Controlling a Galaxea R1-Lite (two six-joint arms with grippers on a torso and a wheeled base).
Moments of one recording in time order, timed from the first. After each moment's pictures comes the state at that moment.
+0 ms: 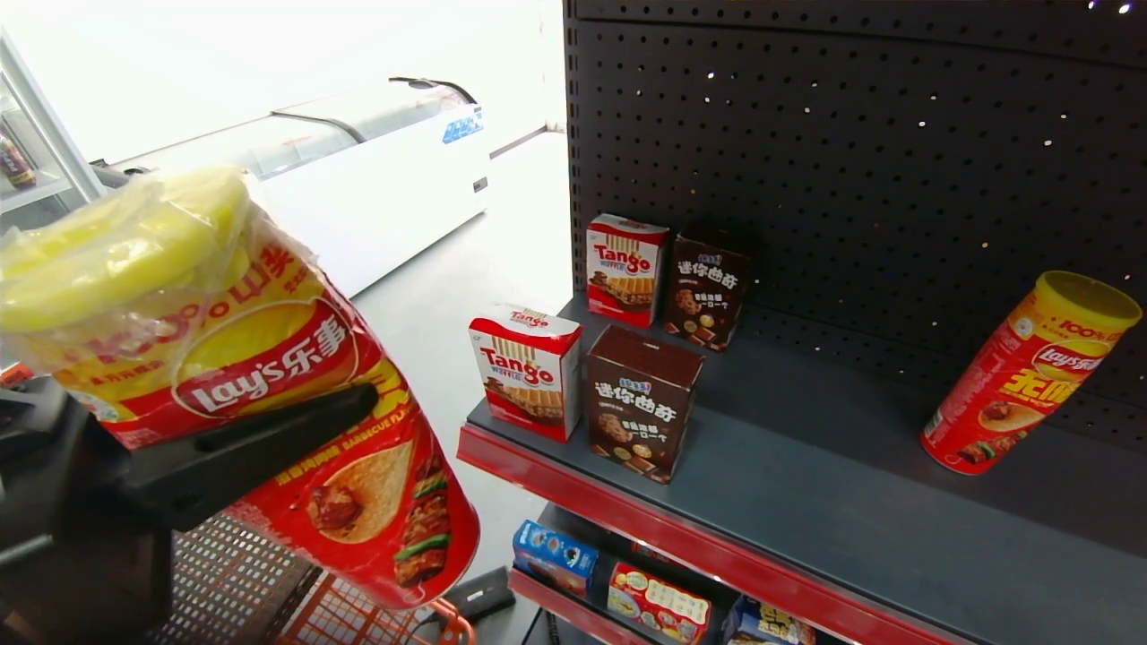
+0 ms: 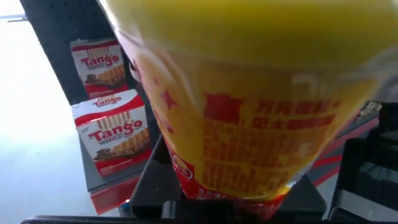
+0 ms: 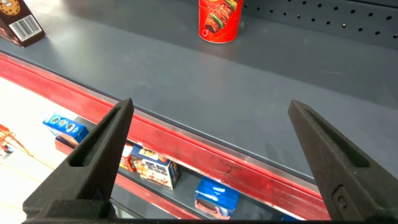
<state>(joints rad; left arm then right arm) -0.47 1.07 -0.55 -0.62 -0.49 0.01 0.00 0.00 0.00 0.00 -0.01 0.00</state>
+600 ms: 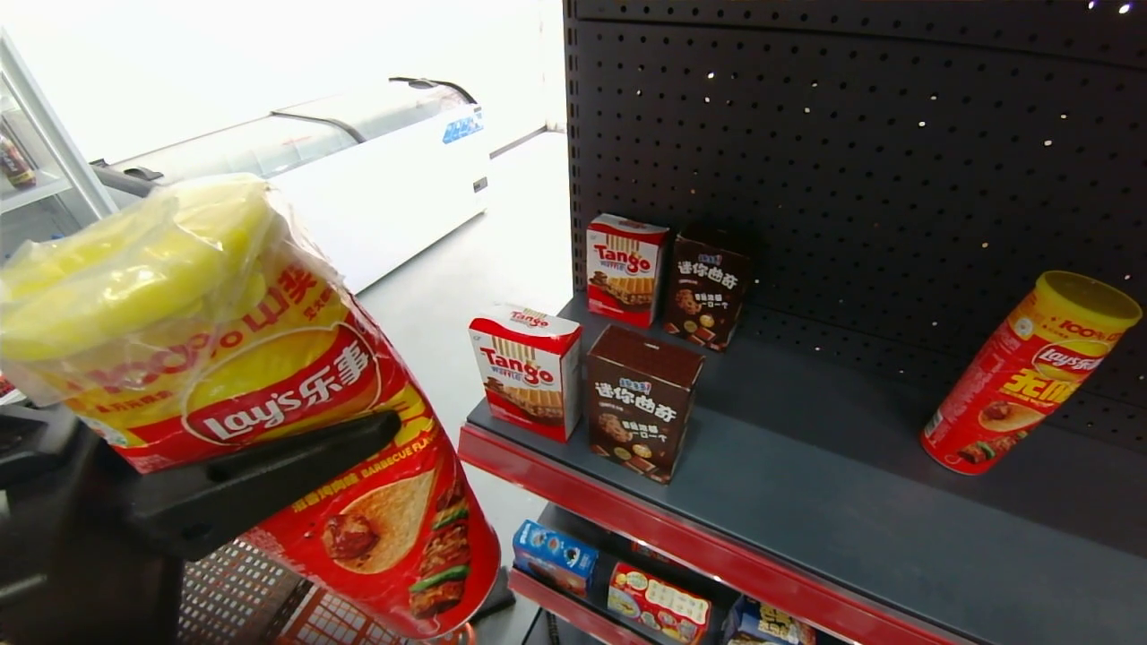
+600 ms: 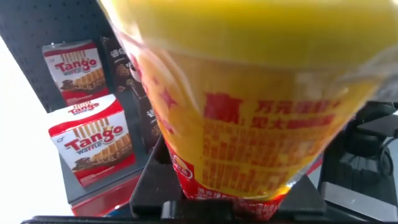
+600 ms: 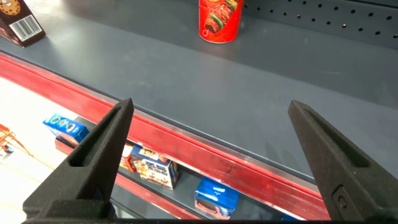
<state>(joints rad) -0.51 1.09 -0.55 -0.62 -0.54 0.01 0.00 0.00 0.00 0.00 0.00 0.00</state>
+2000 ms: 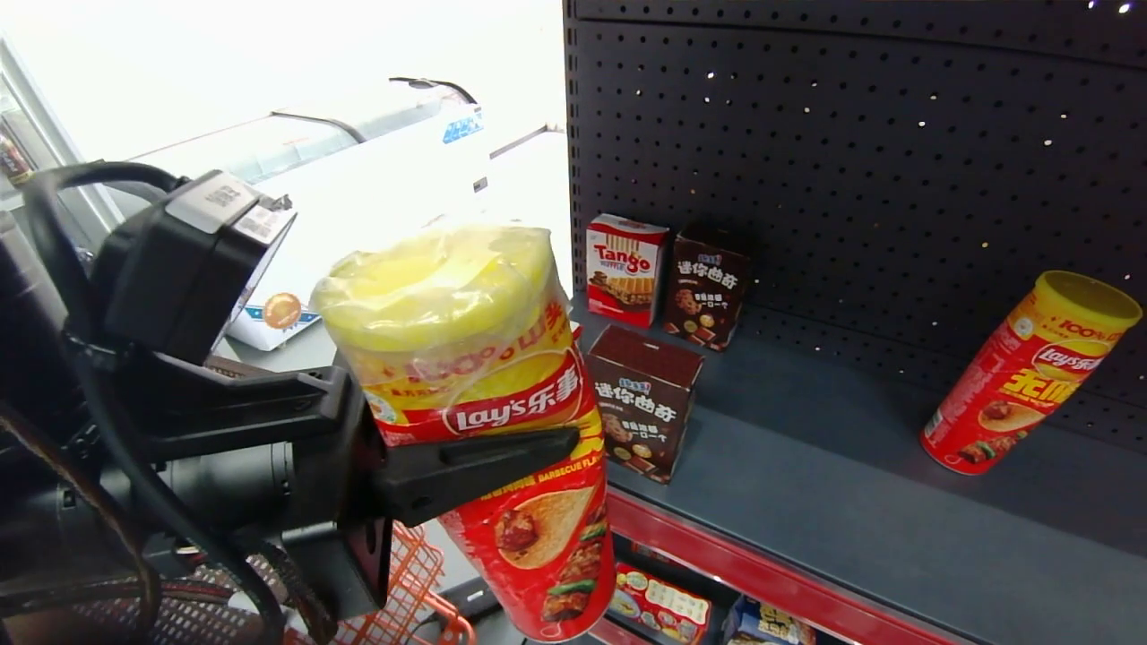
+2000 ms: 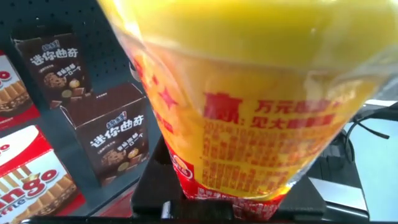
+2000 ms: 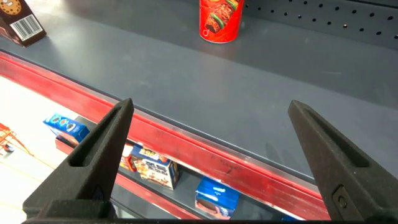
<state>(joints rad) -0.62 1.36 -0.67 -0.71 -0.65 0.02 0.00 0.00 0.00 0.00 0.00 0.00</state>
